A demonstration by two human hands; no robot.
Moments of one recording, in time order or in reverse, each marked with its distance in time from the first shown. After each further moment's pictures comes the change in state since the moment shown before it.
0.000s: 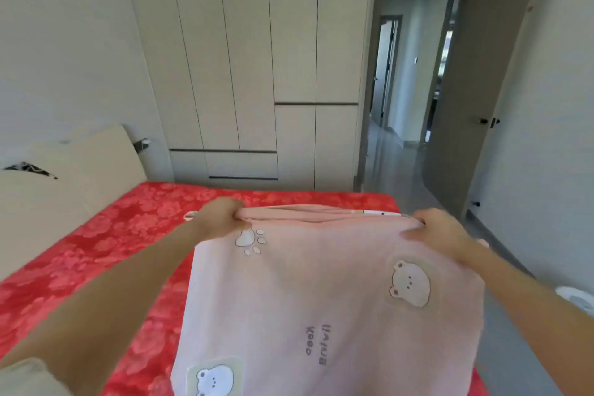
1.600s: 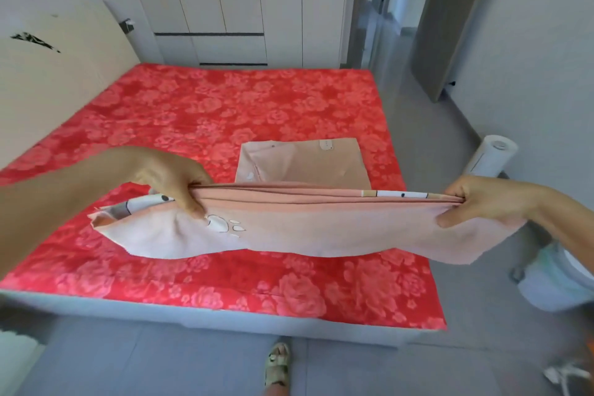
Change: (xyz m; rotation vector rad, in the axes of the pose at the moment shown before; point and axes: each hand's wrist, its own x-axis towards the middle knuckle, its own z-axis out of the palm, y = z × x) left_hand -0.448 0.131 0.017 -0.008 -0.938 0.128; right_hand -0.502 0.066 -0.048 0.408 -0.747 0.145
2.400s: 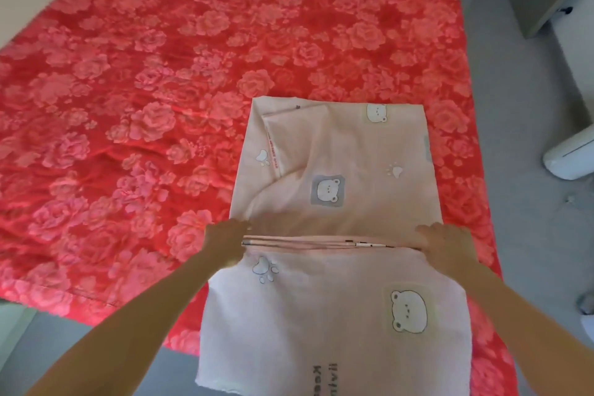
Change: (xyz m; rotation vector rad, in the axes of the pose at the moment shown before) left_hand 0.380 -0.162 0.070 0.002 0.247 -0.421; right_hand 0.438 0.112 0.033 -0.949 0.186 0.265
